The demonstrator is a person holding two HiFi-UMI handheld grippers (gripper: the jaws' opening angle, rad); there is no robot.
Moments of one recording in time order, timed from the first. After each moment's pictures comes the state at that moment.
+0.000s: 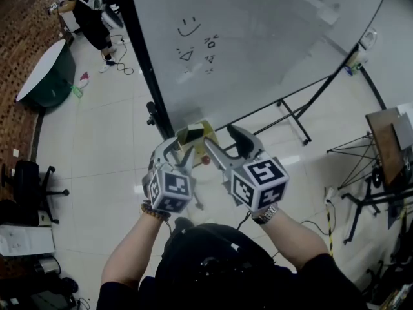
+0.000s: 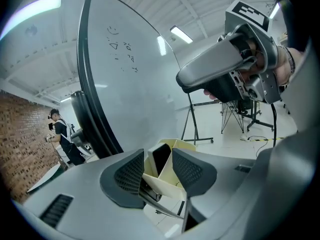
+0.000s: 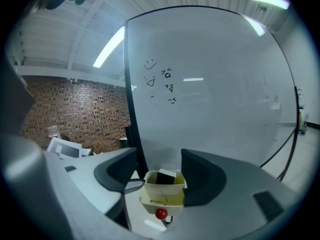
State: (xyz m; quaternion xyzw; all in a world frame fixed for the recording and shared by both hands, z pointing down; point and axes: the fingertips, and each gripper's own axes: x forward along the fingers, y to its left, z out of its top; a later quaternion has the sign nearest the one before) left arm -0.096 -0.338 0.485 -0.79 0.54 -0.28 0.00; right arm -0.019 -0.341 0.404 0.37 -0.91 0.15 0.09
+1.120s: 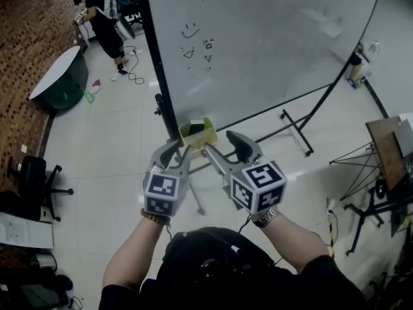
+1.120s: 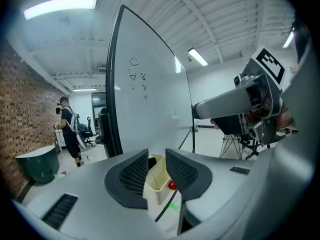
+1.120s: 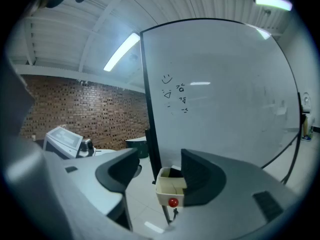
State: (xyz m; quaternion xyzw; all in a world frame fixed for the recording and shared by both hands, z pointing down) left arm -0.082 -0.273 0.430 -0.80 0.58 -0.15 -0.07; right arm -0.004 -0.277 0.379 0.34 -0.93 0.12 0.07
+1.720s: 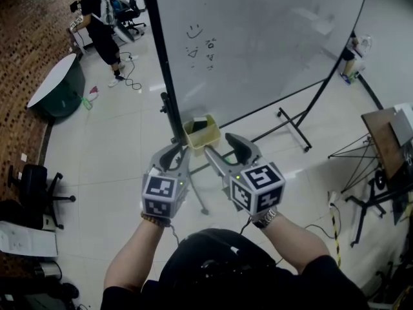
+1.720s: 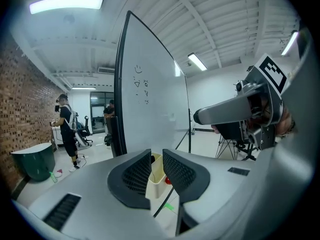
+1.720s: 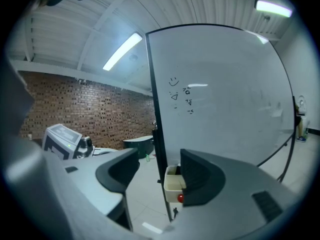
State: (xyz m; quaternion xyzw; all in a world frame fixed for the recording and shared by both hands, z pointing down) left arm -0.097 -0.243 0.419 -0.81 0.56 -0.13 -0.07; right arm -0.016 -0.243 0.373 0.36 -0.92 0.12 0.07
